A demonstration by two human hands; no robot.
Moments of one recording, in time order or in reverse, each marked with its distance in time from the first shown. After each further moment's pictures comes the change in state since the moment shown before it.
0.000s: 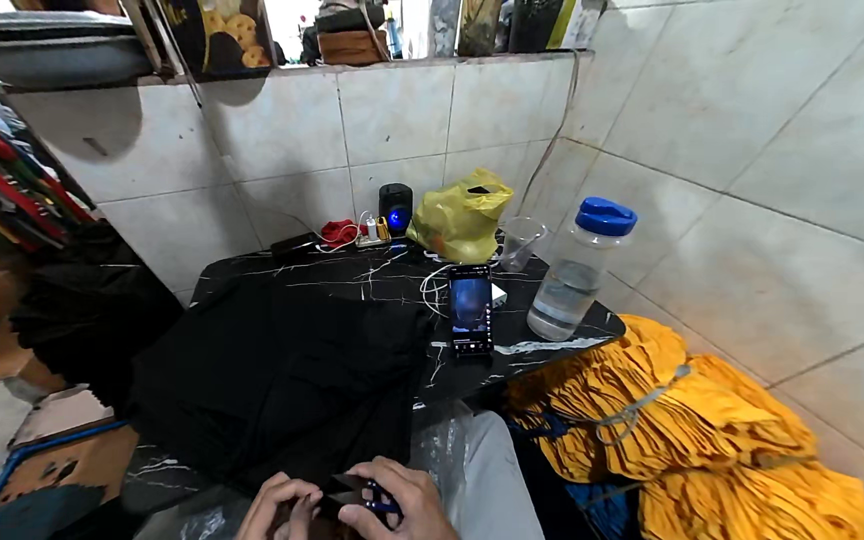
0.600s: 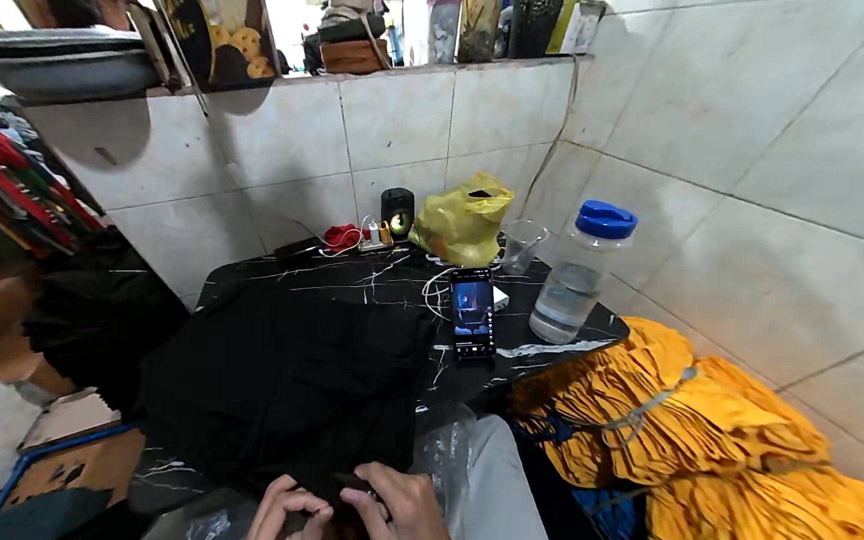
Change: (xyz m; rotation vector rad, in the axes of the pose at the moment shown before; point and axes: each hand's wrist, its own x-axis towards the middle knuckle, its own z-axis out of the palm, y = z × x) left_hand -0.001 0.004 -0.004 -0.060 -0.094 0.003; right_hand 0.006 -0.007 0.011 -0.210 0.129 -0.121
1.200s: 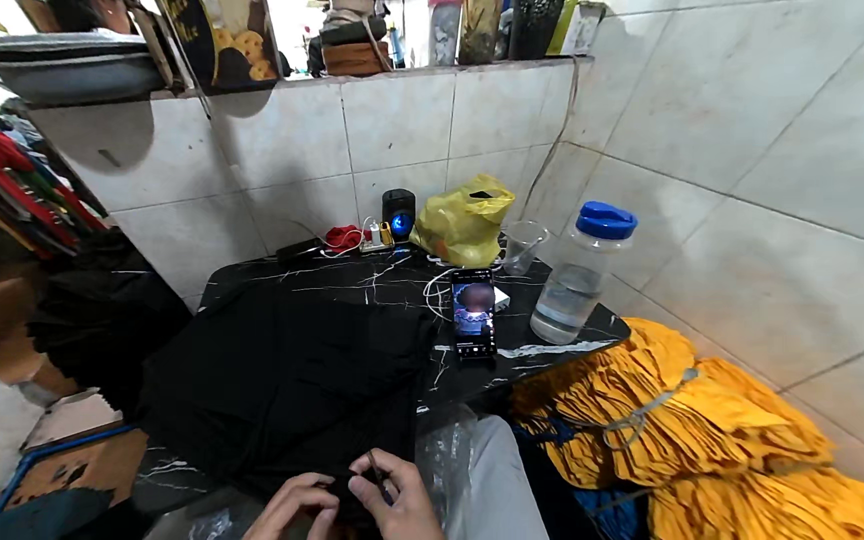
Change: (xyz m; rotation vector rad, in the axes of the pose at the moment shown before) left_hand 0.004 -0.013 -0.018 -0.017 -0.250 -0.062; right_hand 0.003 0.007 0.011 0.652 -0.051 0.383
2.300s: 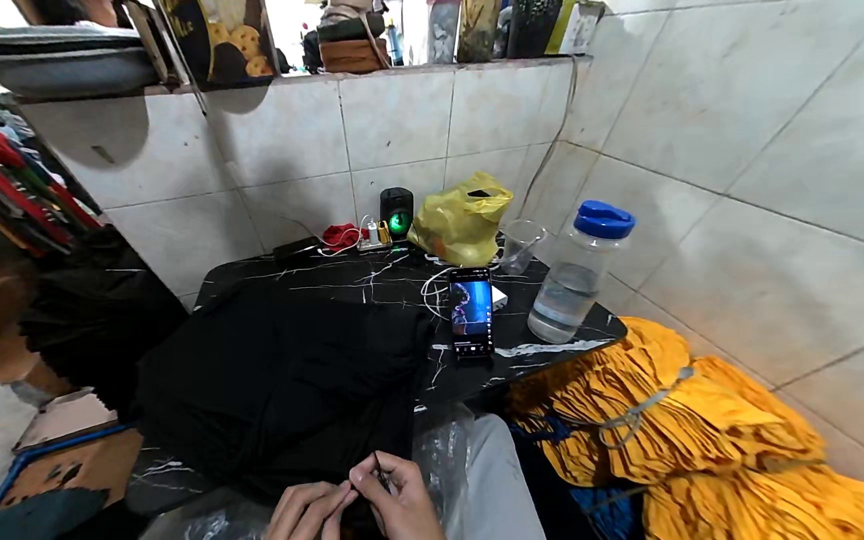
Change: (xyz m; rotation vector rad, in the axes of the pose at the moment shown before) left_hand 0.002 0.002 0.038 0.368 0.277 0.214; right_hand -0.003 -0.006 0.000 0.191 0.063 0.164
